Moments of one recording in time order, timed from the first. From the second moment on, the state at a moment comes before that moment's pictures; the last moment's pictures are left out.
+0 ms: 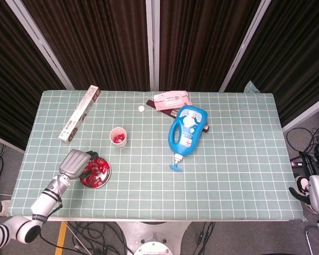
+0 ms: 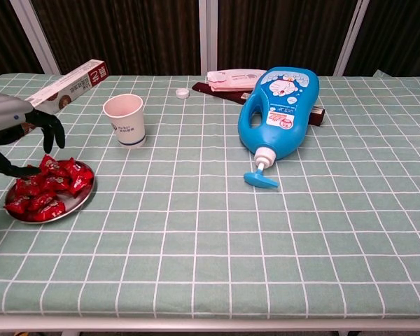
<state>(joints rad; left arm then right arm) -0.58 -1.41 0.02 -1.42 1.32 1.02 0.20 0.05 -1.06 0.09 -1.60 -1.44 1.48 -0.07</state>
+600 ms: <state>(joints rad) -0.59 -1.51 0.01 -1.34 1.27 0.94 0.32 0.04 -1.06 0.09 -1.61 -1.44 1.48 -0.07</state>
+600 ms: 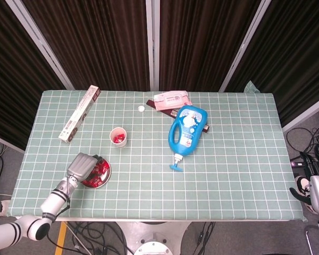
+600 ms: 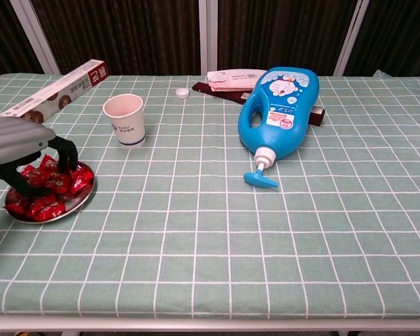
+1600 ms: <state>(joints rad) -0.57 -1.56 0.00 -1.24 1.33 0.96 0.18 0.04 -1.05 0.08 -1.63 -1.44 1.49 -0.08</state>
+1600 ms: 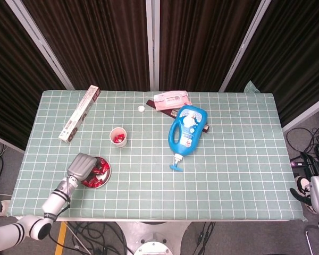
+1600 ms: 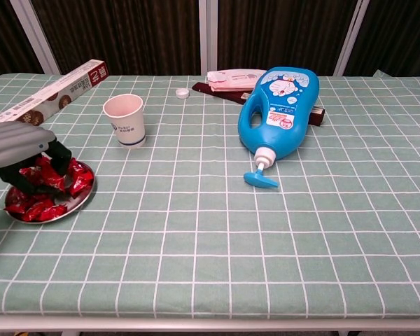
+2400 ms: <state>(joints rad) -0.76 -1.43 -0.20 -1.33 1.27 0.84 0.12 0.04 -1.05 0.08 -1.60 -1.44 1.50 -0.04</state>
